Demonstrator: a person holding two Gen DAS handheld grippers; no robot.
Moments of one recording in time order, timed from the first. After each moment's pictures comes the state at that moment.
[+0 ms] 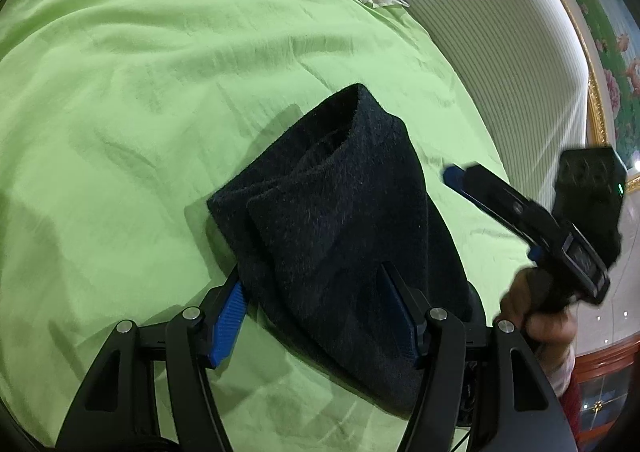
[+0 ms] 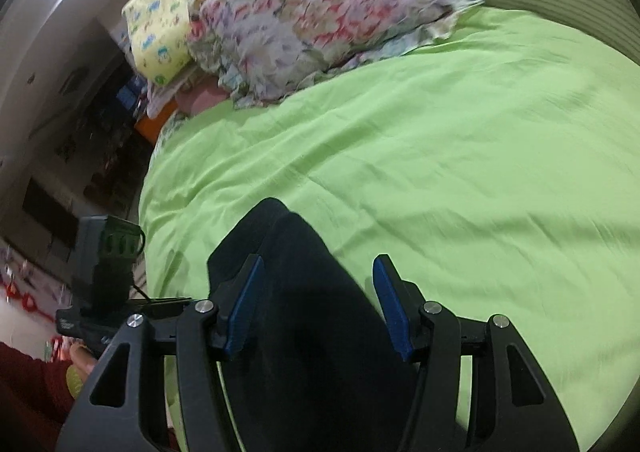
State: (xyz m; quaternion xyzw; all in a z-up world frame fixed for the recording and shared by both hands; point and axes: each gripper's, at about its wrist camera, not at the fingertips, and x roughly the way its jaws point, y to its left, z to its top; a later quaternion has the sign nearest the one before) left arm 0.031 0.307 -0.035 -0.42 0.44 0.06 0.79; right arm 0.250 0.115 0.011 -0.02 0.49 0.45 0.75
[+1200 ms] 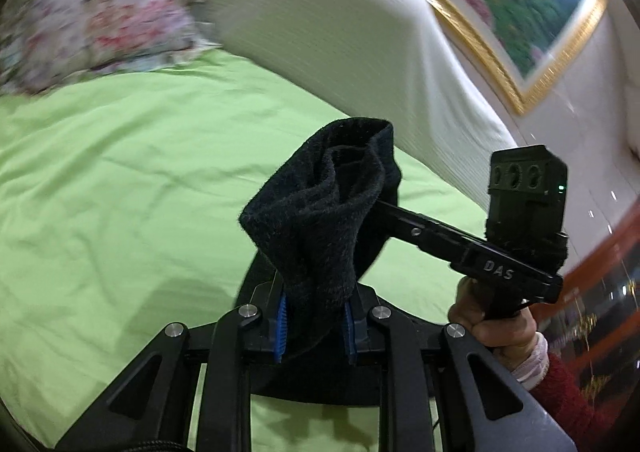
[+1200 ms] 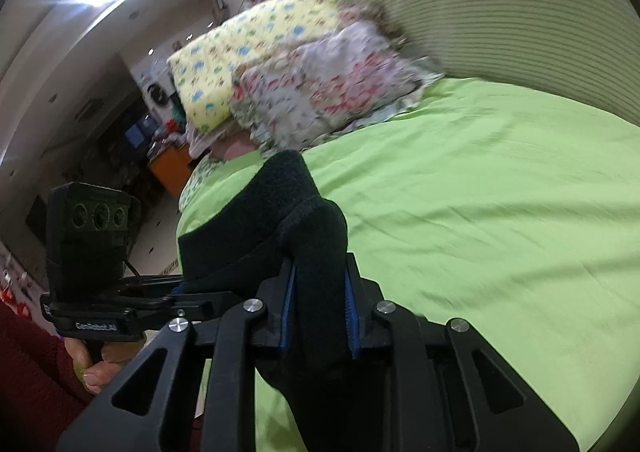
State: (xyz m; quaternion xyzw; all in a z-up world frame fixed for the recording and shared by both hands) left arm 0.018 0.163 0.100 -0.27 0.36 -0.08 0.89; right arm 0.150 -0.025 0.095 0.05 0.38 0.41 0.82
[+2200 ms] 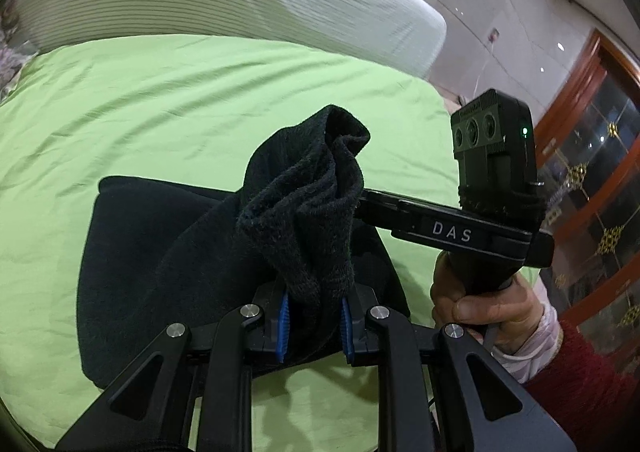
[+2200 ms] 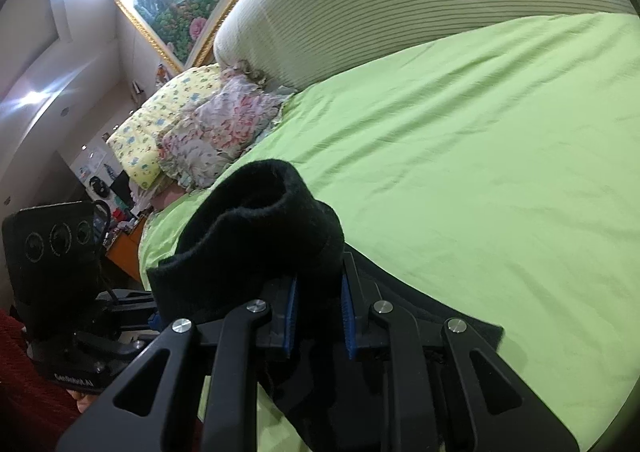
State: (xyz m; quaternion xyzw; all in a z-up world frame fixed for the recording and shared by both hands) left arm 0.021 -0.043 0.066 -0.10 0.43 -0.23 0.86; right arm 0.053 -0.215 0.042 0.17 0.37 0.26 0.88
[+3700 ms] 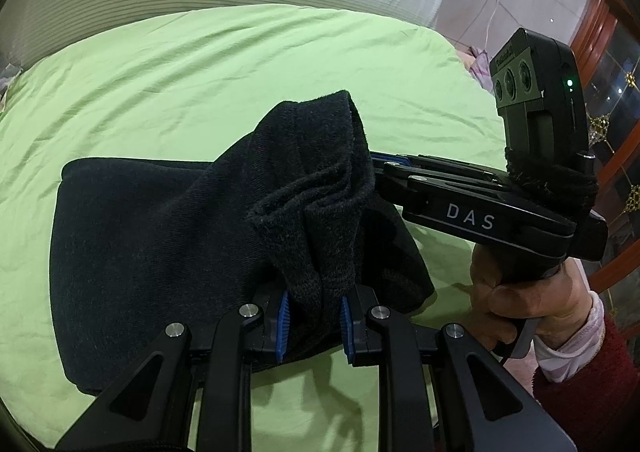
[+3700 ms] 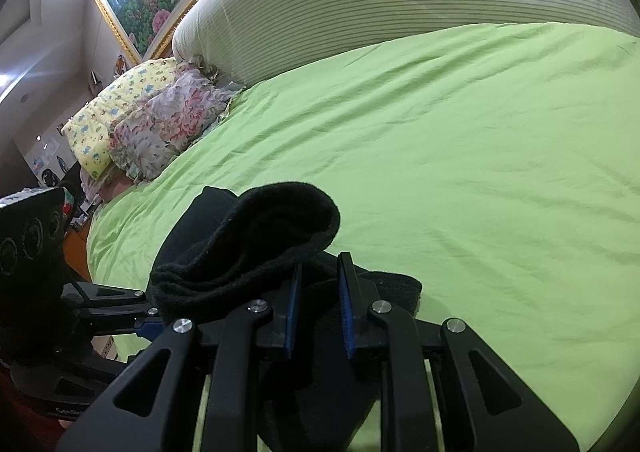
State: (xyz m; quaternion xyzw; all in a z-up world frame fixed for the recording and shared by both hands) left arm 0.051 -0.105 0.036 -0.02 0.47 -0.21 0.85; right arm 0.037 -0.231 0.032 0.12 0.37 0.18 0.90
